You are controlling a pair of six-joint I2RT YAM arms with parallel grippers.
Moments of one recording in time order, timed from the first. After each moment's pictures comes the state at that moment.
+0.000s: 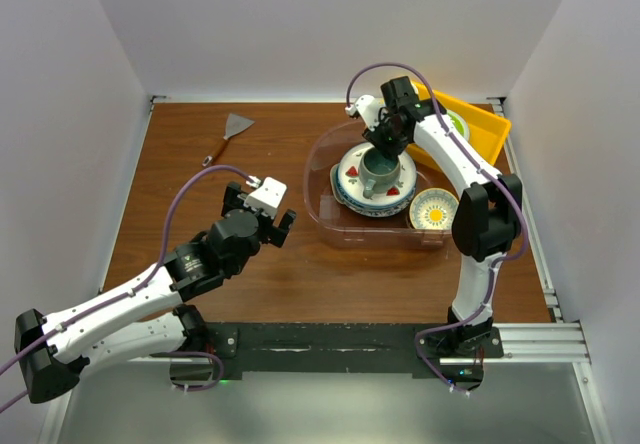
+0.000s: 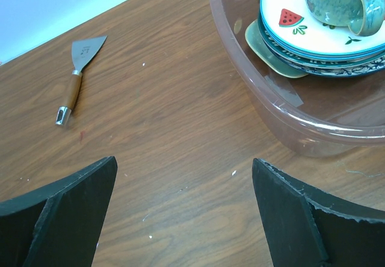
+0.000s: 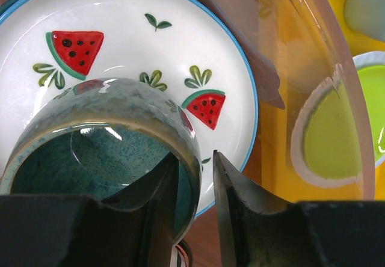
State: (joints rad) left arm -0.95 0.85 0.70 -0.23 -0.63 0.01; right arm 0.34 1.96 1.82 -0.89 -0.02 -0.60
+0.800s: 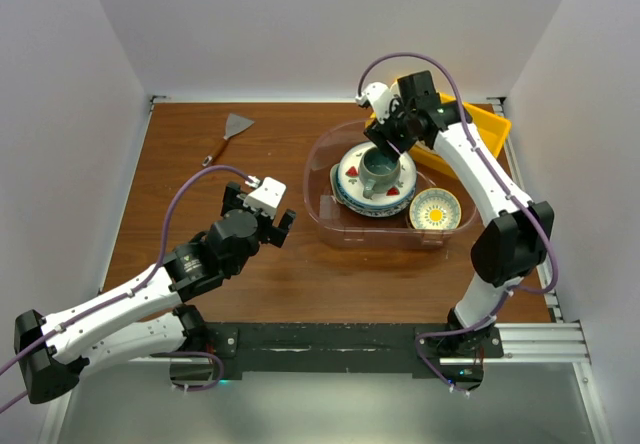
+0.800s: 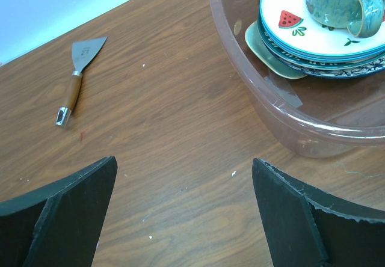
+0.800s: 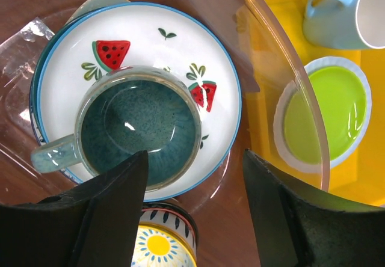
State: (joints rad) left arm -0.95 0.84 0.70 -0.23 -0.63 0.01; right arm 0.34 1.76 1.74 -0.85 -0.07 -0.56
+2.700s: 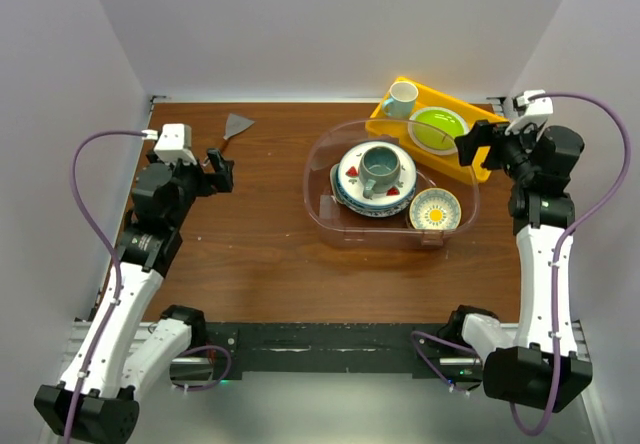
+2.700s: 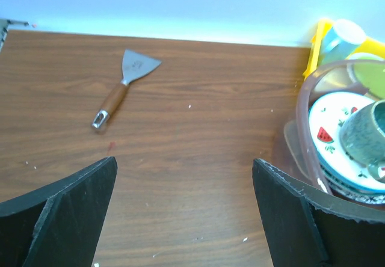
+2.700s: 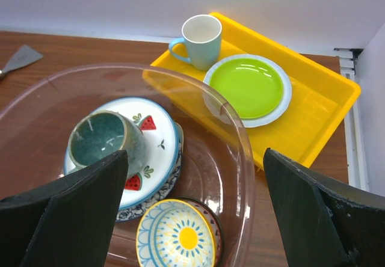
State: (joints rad) left arm -0.19 0.80 0.83 -0.22 -0.06 -0.20; right arm -0.23 1.01 1.12 -0.33 -0.41 0.00
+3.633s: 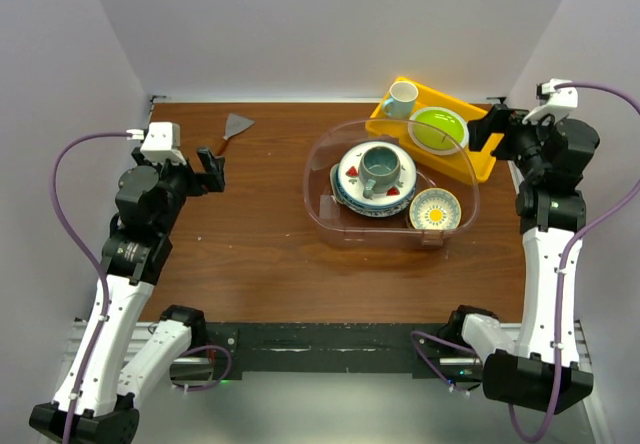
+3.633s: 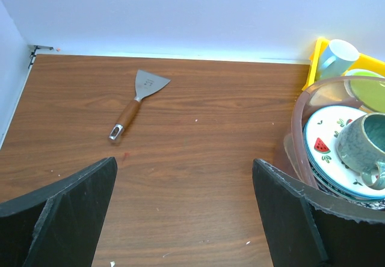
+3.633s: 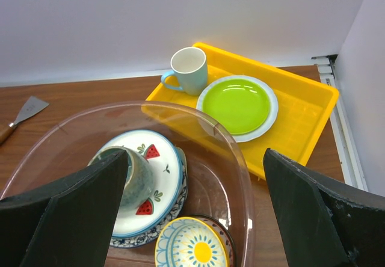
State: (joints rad) left arm -0.19 0.74 0.93 -0.33 -0.09 -0.17; right arm -0.24 1.00 1.22 -0.37 -0.30 0.14
